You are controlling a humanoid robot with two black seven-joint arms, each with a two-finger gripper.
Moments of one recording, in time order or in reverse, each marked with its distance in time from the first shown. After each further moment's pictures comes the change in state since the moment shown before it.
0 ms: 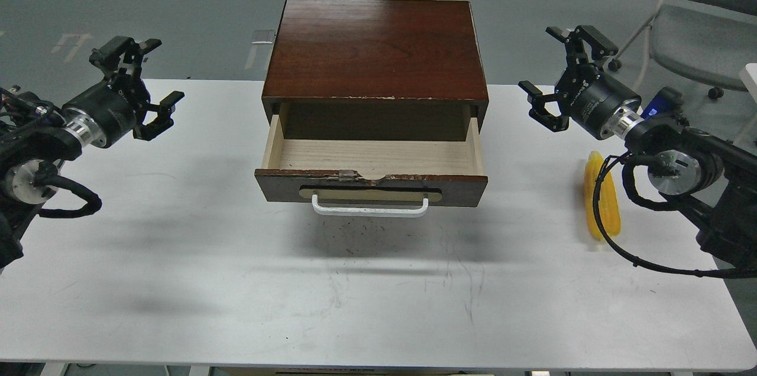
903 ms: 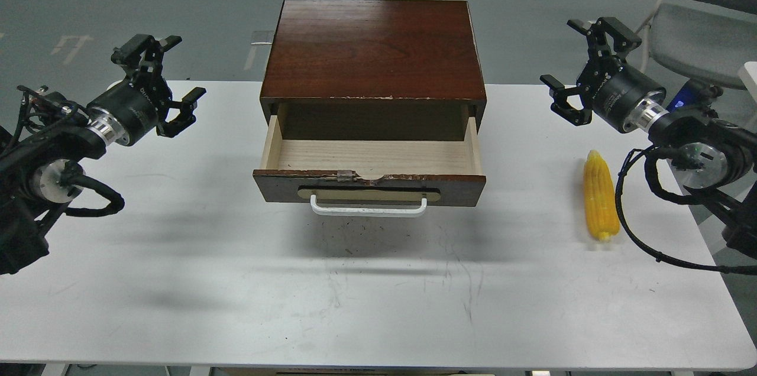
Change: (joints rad) left arm -0.015 -0.057 -0.003 -0.002 0.007 0.000 -0.032; right arm 0.033 -0.076 -0.004 0.030 -0.017 -0.065 -0.005
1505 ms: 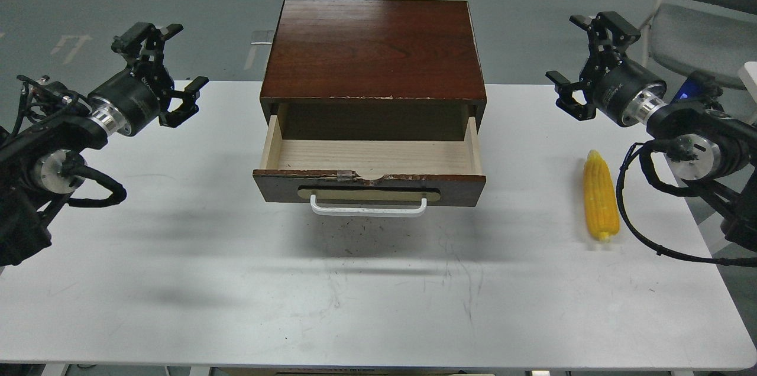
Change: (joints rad) left arm -0.028 -0.005 -0.004 -0.011 -0.008 0.000 0.011; right arm 0.025 0.015 -0.038 -0.001 -0.008 -0.066 -0.031
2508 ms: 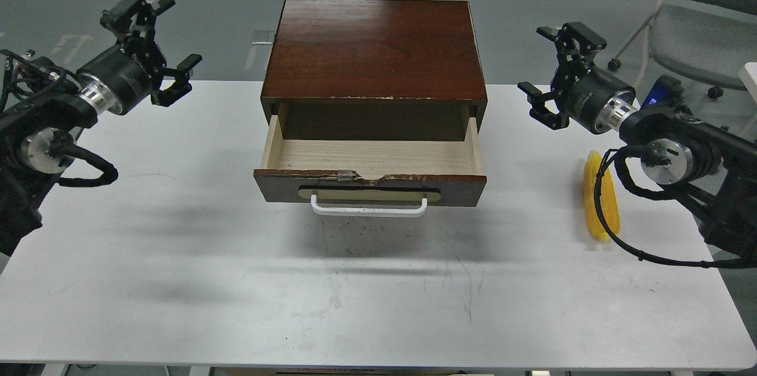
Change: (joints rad) left arm -0.058 0.022 0.001 -0.002 -0.002 0.000 0.016; right arm 0.005 0.040 -0.018 0.048 0.000 -0.044 -0.007
